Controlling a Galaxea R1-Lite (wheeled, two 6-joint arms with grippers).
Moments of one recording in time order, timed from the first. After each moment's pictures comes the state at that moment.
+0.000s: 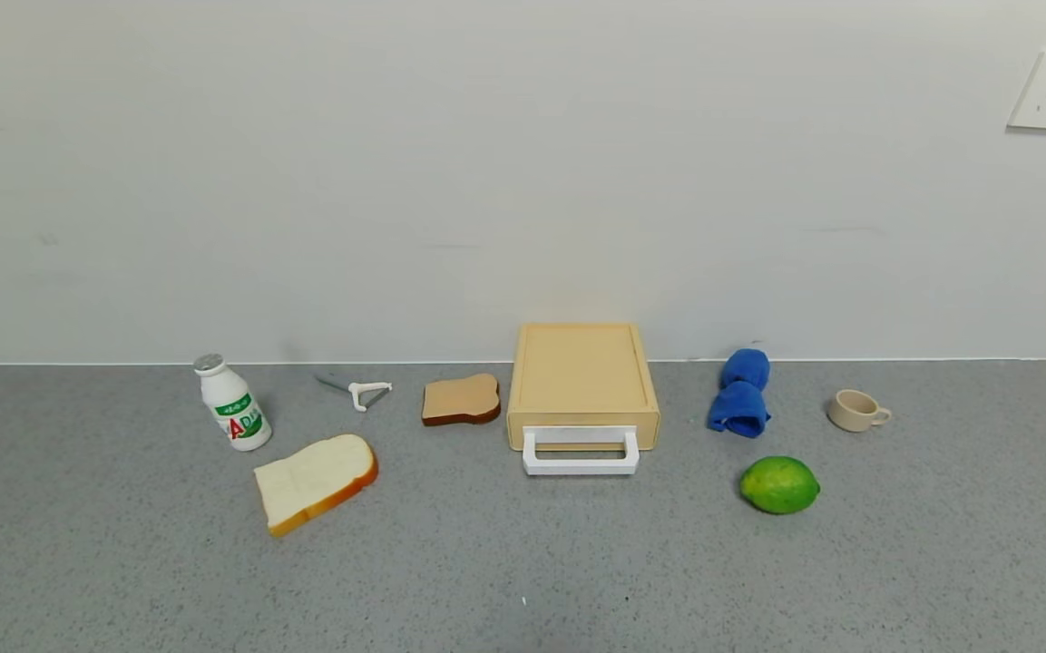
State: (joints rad) left arm 0.00 0.00 0.00 0.00 0.01 0.00; right arm 0.00 0.00 -0.02 -0.01 0.01 -0.04
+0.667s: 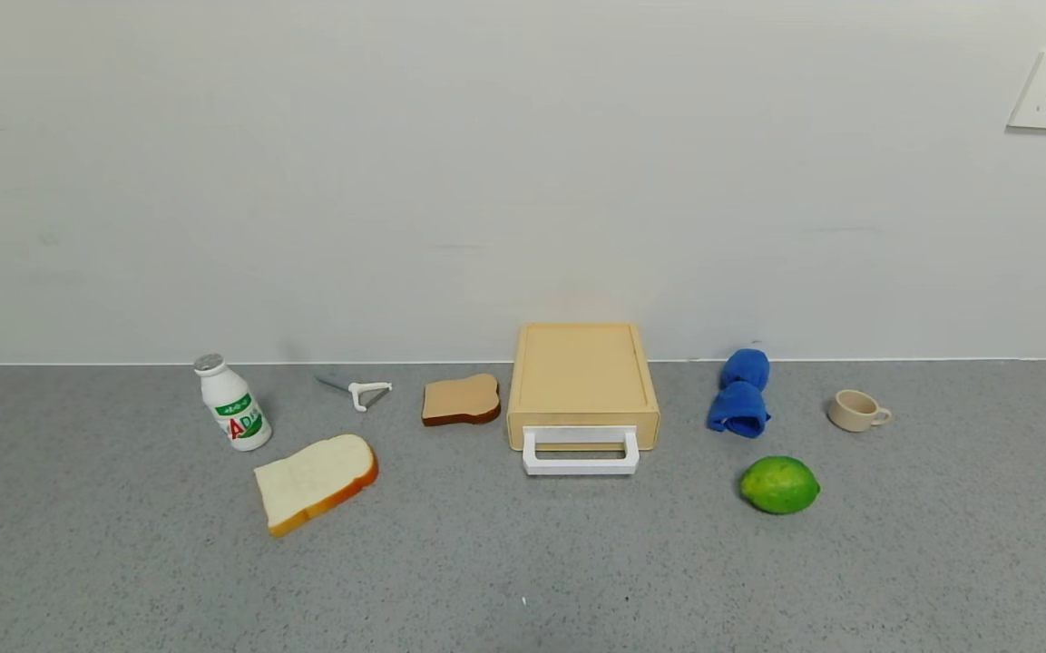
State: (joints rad) left arm 0.00 0.00 0.00 0.00 0.01 0.00; right arm 0.00 0.00 0.00 0.00 0.00 0.02
